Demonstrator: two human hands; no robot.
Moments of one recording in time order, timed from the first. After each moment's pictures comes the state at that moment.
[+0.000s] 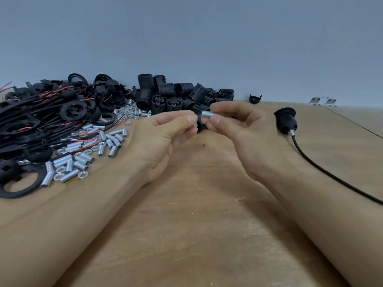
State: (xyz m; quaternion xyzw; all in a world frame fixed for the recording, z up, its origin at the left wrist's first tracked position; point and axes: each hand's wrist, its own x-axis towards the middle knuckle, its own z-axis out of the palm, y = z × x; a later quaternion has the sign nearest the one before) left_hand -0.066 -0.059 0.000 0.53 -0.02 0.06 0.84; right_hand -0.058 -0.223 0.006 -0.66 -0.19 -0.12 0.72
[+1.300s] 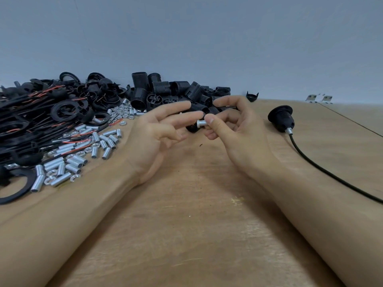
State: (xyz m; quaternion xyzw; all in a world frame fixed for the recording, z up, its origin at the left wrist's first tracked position) left_hand -0.065 -0.048 -0.003 0.61 -0.11 0.03 0.78; right_hand -0.048 -0.223 -0.002 -0.73 -0.19 -0.15 0.63
